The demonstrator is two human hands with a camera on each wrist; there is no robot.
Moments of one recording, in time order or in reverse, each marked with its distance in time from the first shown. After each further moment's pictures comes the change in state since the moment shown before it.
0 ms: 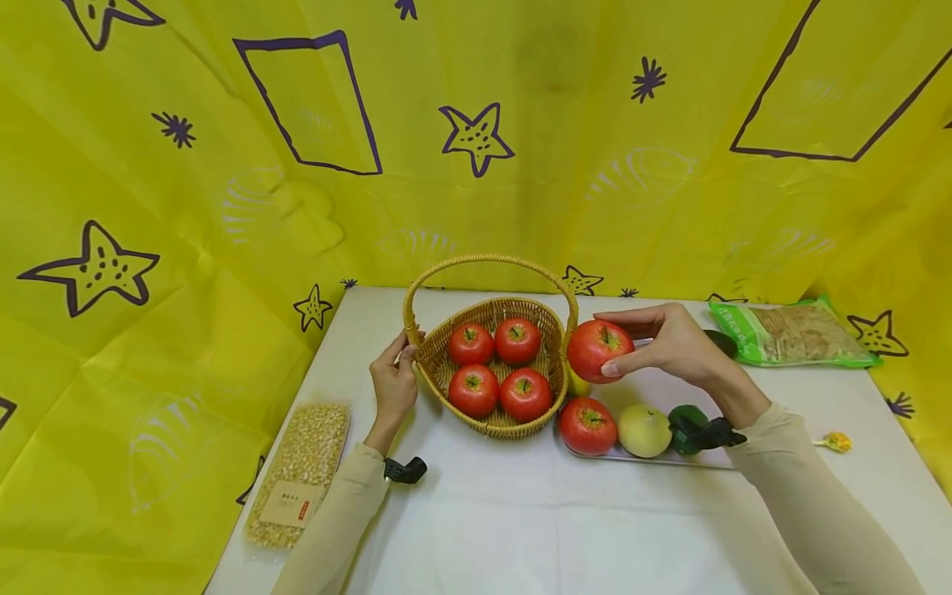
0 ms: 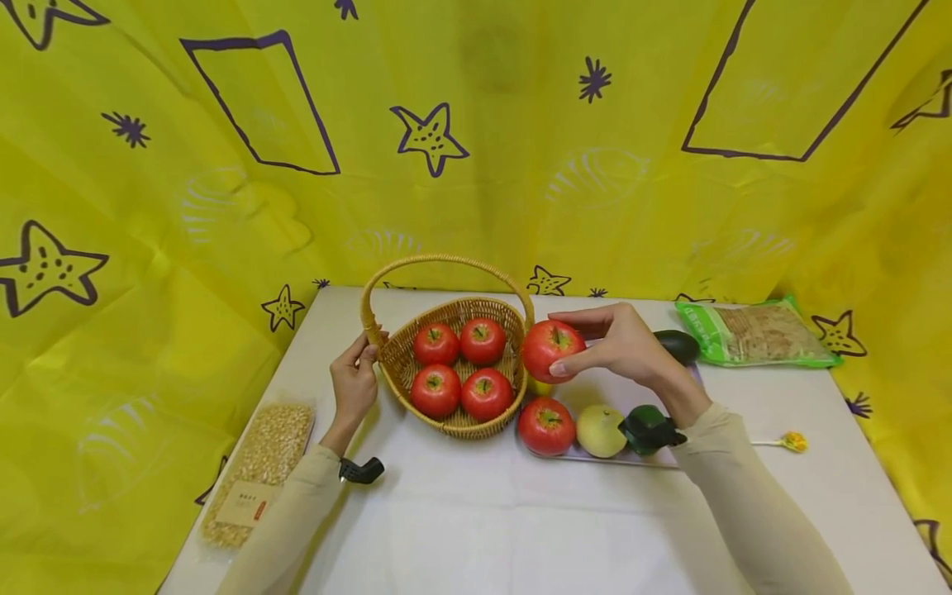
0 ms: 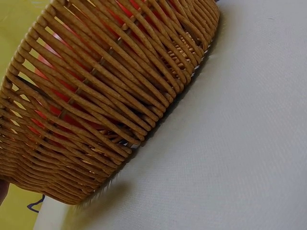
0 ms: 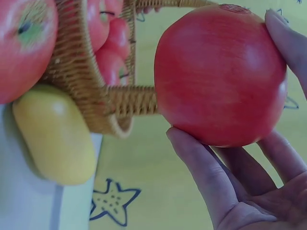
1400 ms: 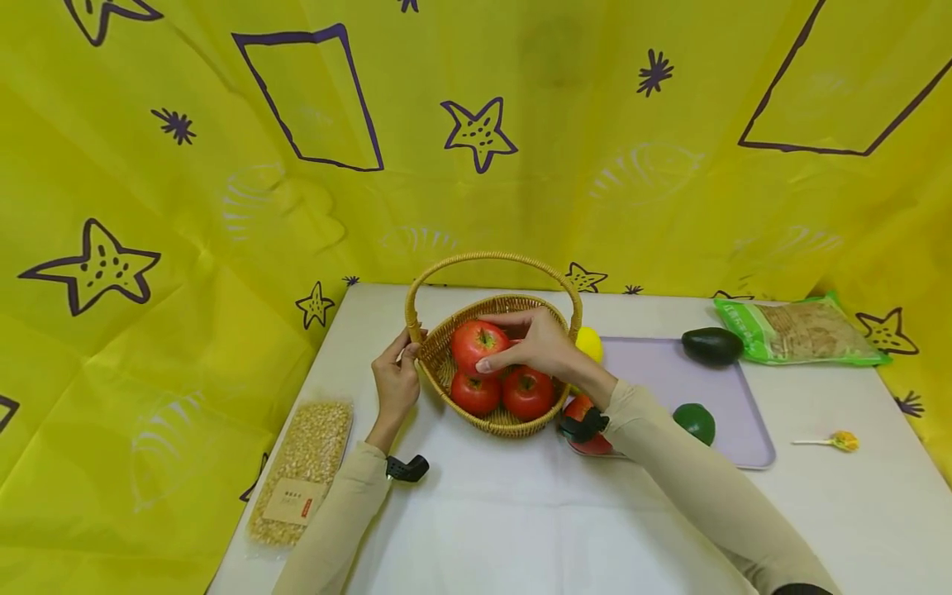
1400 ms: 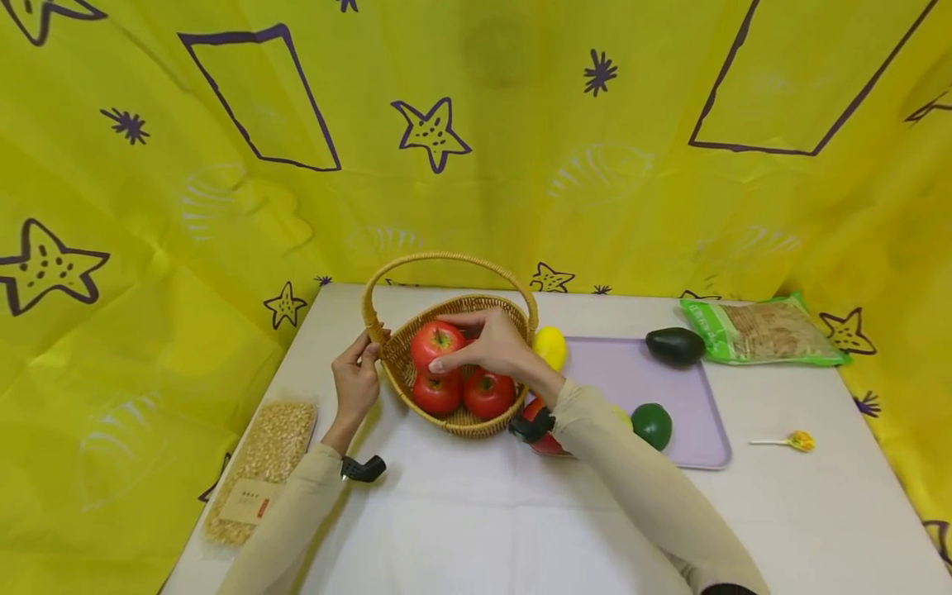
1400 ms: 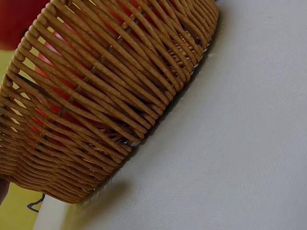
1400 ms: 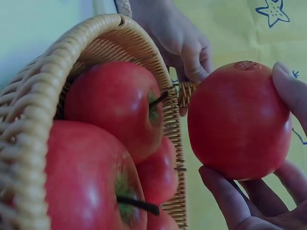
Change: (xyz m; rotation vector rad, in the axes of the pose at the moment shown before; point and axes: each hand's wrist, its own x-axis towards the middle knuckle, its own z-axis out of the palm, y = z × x) left_hand 0.001 -0.005 0.002 0.019 0.015 0.015; right_hand 0.088 -0.024 0.132 0.152 -0.090 0.020
